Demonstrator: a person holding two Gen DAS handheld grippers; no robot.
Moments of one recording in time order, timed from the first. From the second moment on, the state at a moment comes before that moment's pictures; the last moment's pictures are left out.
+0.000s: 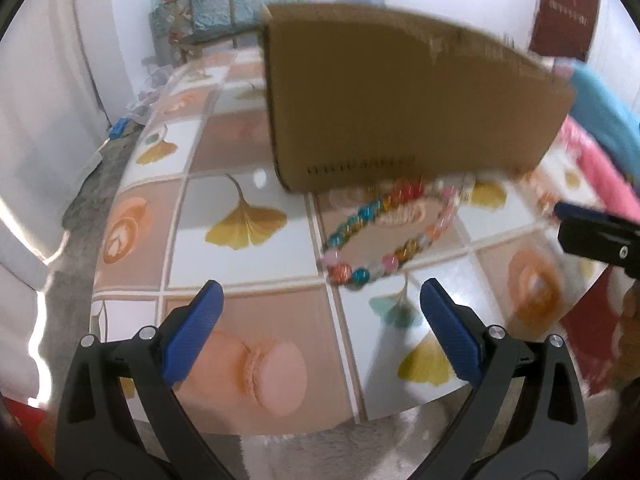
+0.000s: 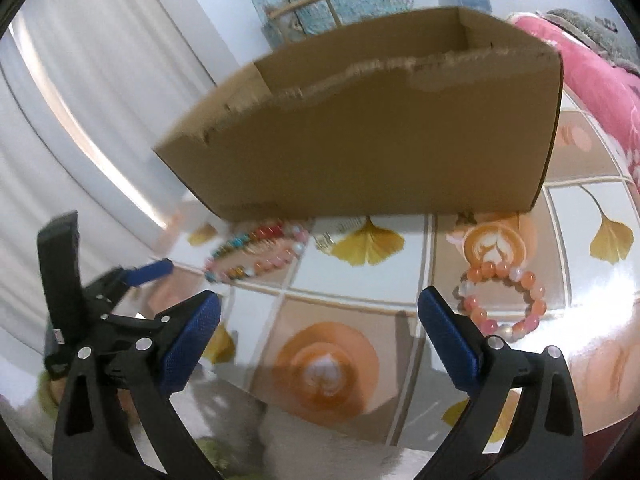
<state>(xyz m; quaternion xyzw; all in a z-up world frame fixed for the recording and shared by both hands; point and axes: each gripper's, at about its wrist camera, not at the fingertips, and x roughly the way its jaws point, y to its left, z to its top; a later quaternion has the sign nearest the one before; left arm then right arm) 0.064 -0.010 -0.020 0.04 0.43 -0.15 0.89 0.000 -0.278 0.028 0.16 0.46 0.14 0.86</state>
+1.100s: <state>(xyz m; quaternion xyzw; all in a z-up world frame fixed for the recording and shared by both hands) 0.066 -0.023 -0.021 0.08 0.43 -0.21 0.87 0.044 -0.230 0.018 0.17 0.49 0.16 0.84</state>
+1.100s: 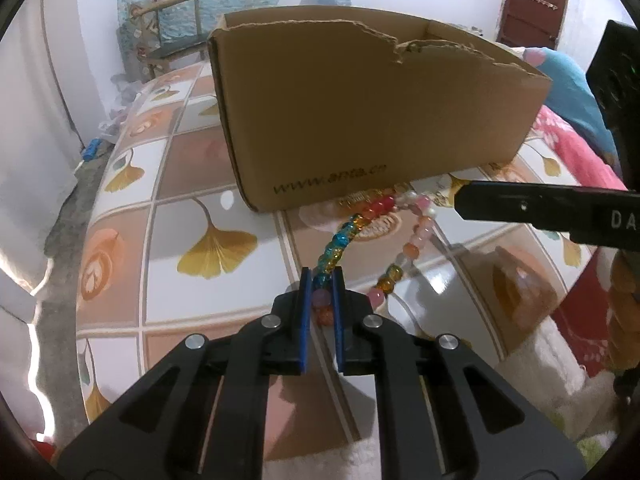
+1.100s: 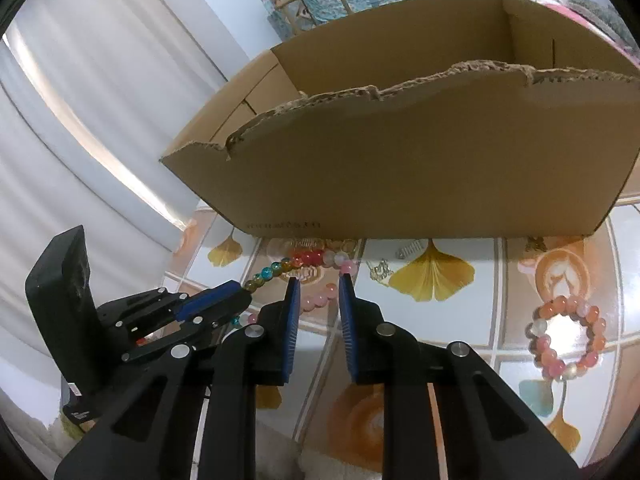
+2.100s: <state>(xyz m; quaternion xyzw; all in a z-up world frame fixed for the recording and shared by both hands) 0.061 -0.003 -0.023 0.04 0.43 -0.24 0.87 0.086 -0.177 -0.006 0.06 0.55 0.12 0.83</state>
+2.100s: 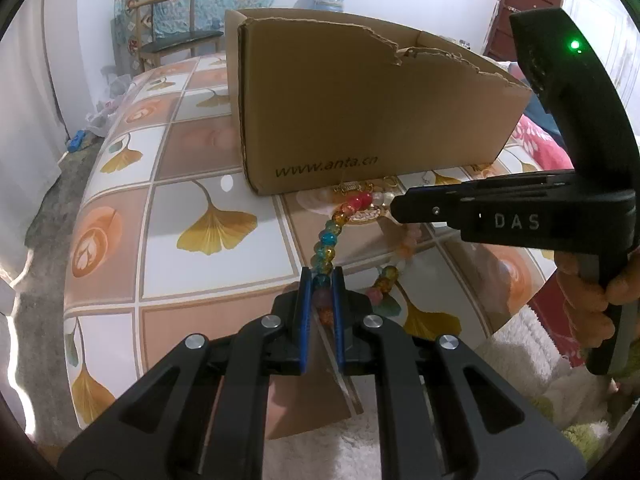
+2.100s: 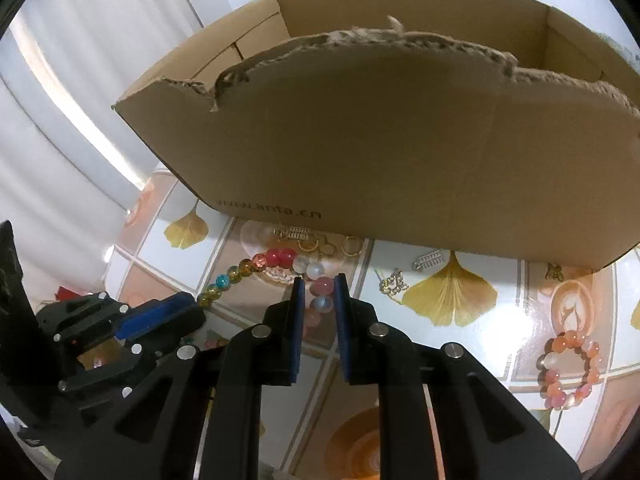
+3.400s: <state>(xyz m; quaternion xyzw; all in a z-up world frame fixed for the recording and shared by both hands) 0.188 -0.061 0.103 0.15 0.34 -0.26 0.89 0.209 -0.203 0.112 0.02 0.52 0.22 0.83</state>
